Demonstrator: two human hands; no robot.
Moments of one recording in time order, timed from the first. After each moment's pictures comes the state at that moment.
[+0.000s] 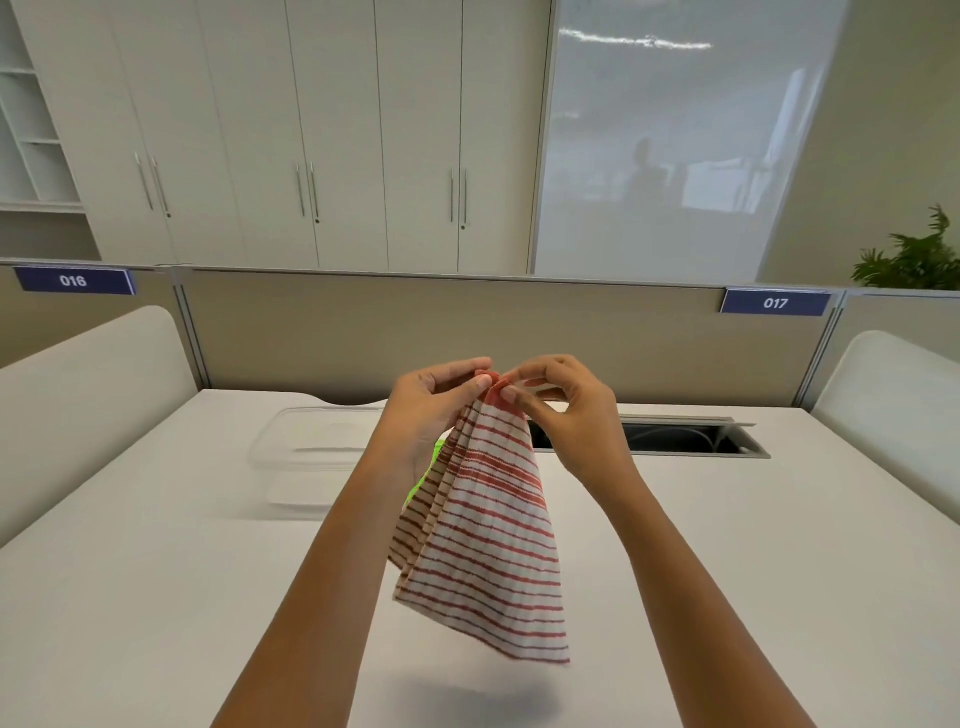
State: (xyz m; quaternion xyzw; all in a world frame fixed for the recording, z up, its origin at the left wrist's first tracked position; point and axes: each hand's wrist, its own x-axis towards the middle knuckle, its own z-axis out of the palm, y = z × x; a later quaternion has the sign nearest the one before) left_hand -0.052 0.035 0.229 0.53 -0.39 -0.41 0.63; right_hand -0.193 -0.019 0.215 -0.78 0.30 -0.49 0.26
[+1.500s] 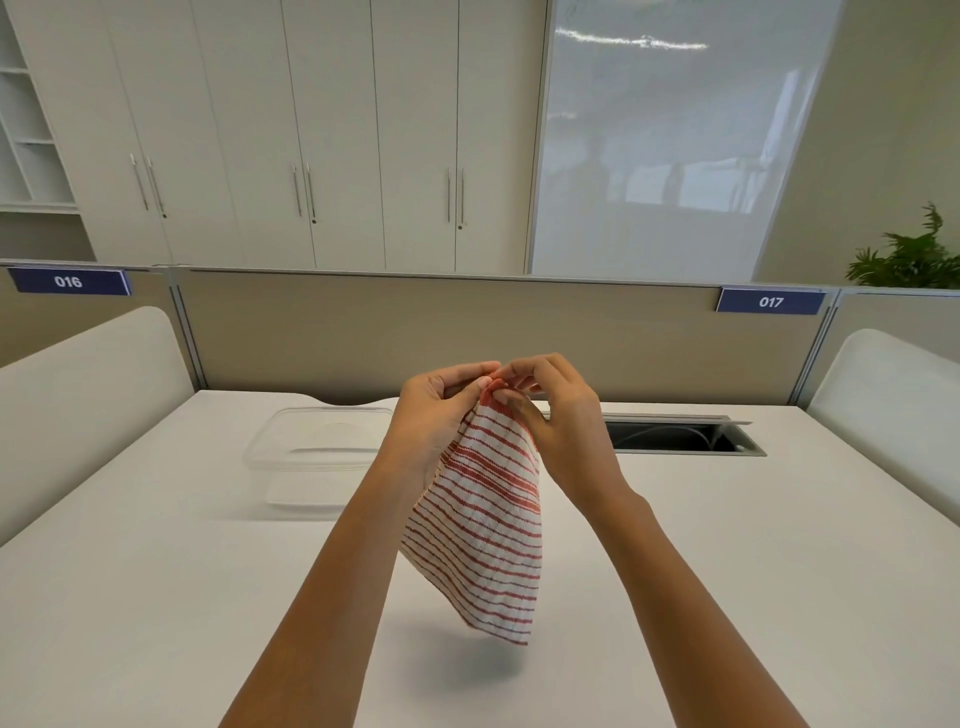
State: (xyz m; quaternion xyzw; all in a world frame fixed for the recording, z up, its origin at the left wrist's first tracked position) left_hand -0.062 0.036 0.226 0.53 -0.42 -0.38 0.63; right_hand -0.187 -0.020 0.205 -0.81 0.28 -0.50 0.13
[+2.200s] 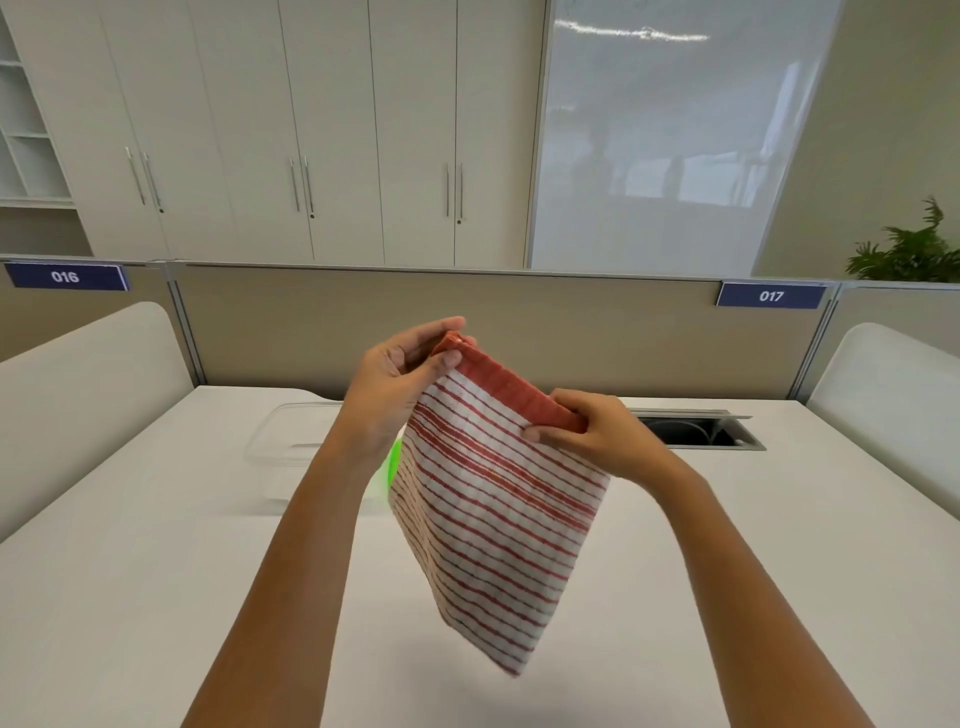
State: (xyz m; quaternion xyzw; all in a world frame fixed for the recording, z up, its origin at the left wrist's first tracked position) left_hand -0.026 0.043 0.233 0.44 -0.50 -0.34 0.67; right_hand -0.234 -0.052 0.202 -0.85 0.34 -0.25 0.32
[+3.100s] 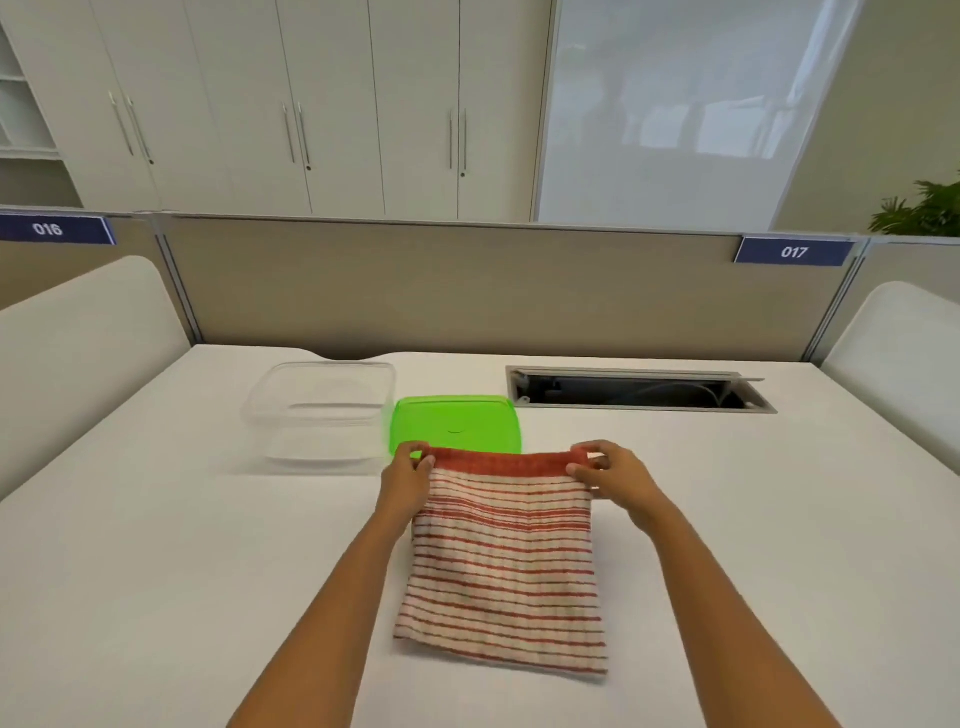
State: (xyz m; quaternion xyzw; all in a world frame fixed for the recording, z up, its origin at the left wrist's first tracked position) left_hand -0.012 -0.007 0.053 0.75 -0.38 -0.28 0.46; right_hand -0.252 -0.101 0.062 -0.66 0.52 -0.28 0.47
